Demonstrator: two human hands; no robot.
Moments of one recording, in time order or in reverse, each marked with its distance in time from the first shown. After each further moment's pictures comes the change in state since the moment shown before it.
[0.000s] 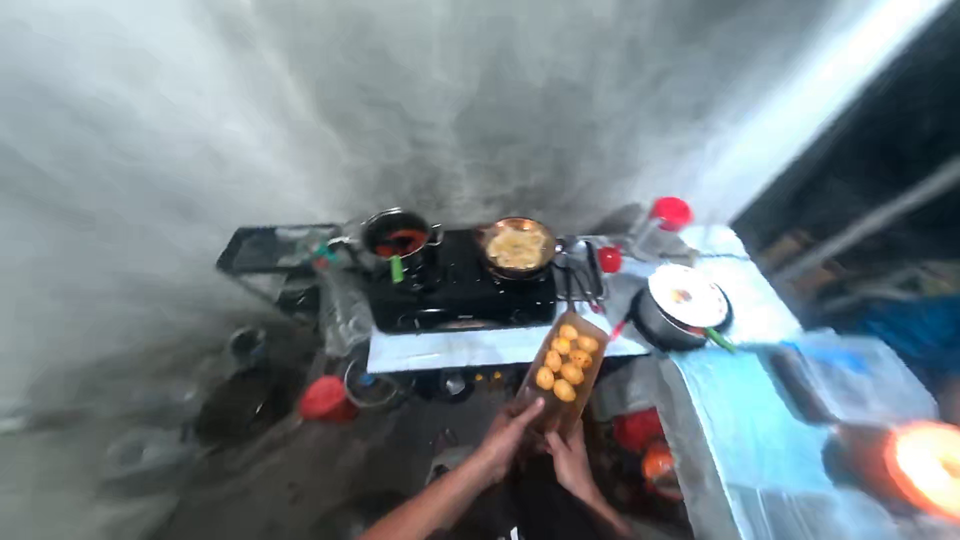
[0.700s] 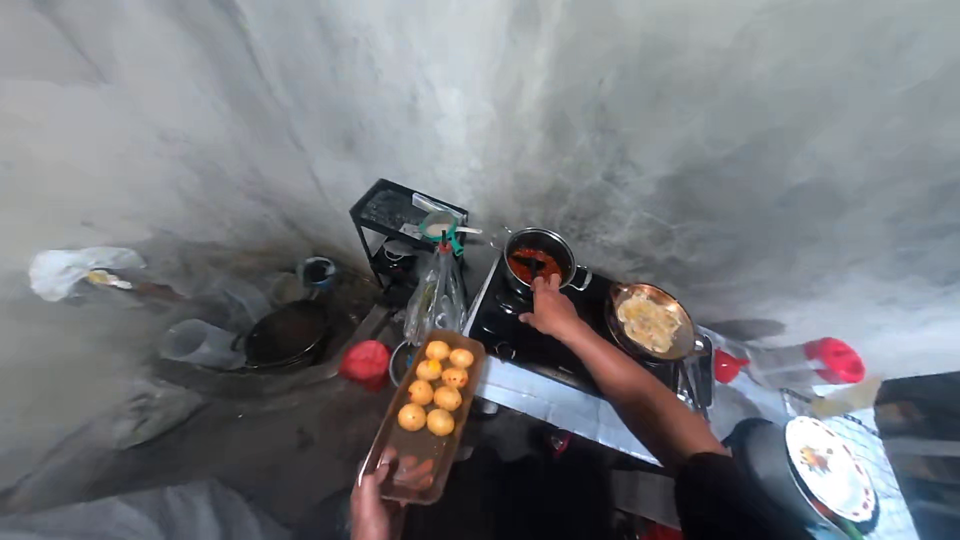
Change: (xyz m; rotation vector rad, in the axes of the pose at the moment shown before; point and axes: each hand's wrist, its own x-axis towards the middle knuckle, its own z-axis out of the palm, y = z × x) left_hand -0.094 0.011 -0.309 -0.584 0.850 0.510; right_hand 0.225 -0.176 0.432 -1.576 -0.506 -0.476
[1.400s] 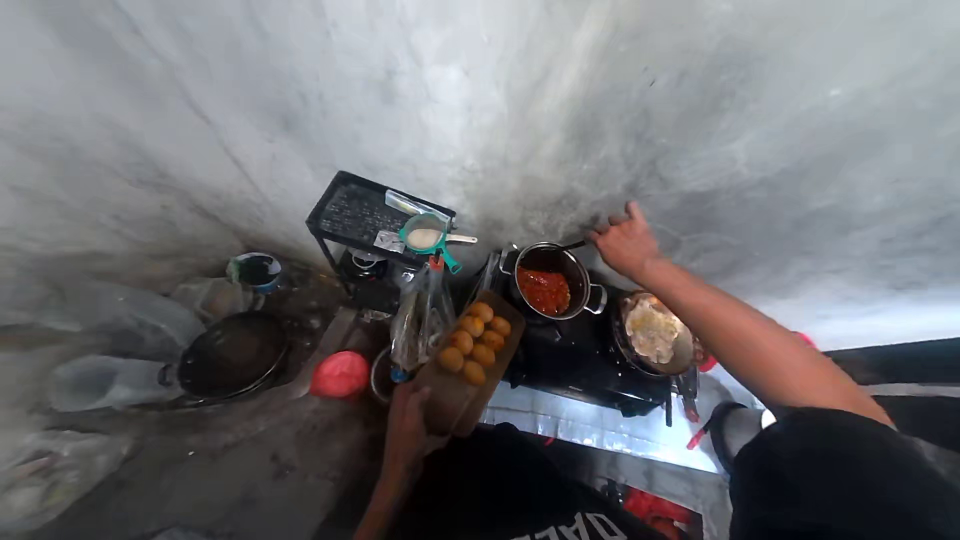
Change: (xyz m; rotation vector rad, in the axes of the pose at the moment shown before) left_hand 0.200 0.086 0.082 0.427 -0.240 -0.001; right_hand 0.147 0.032 -0.136 -0.912 0.149 -0.326
